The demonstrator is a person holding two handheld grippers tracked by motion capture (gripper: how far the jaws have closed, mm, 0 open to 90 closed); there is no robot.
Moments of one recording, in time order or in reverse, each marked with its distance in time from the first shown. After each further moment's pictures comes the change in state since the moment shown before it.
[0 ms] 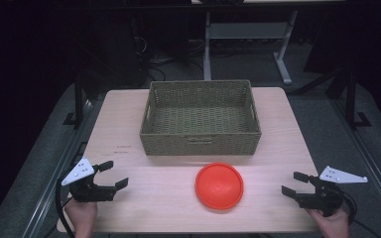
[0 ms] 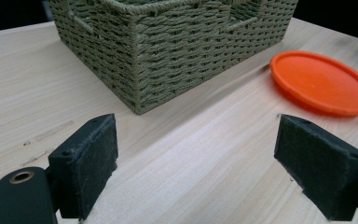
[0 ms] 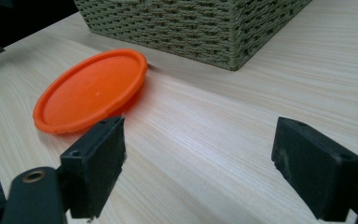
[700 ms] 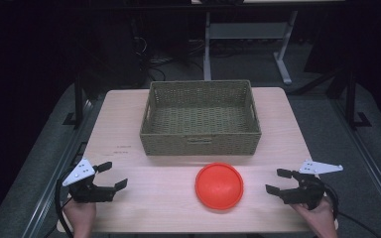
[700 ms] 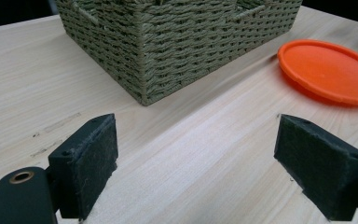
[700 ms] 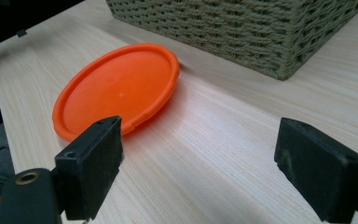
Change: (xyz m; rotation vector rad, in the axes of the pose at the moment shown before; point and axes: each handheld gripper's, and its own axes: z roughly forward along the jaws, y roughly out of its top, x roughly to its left) left arm 0.000 -0.002 -0.002 0.031 0.025 0.014; right arm 0.017 0.022 0.035 0.091 0.082 -0.043
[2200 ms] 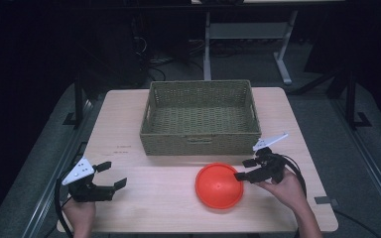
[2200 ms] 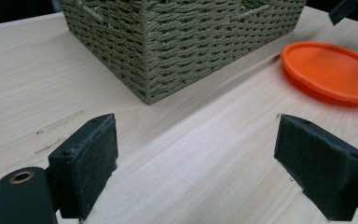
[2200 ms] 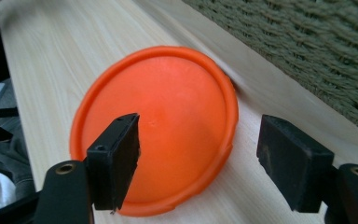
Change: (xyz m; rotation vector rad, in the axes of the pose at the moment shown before) left arm 0.002 0.000 0.001 0.007 0.003 -0.012; right arm 0.022 0.079 0.082 0.316 0.112 -0.030
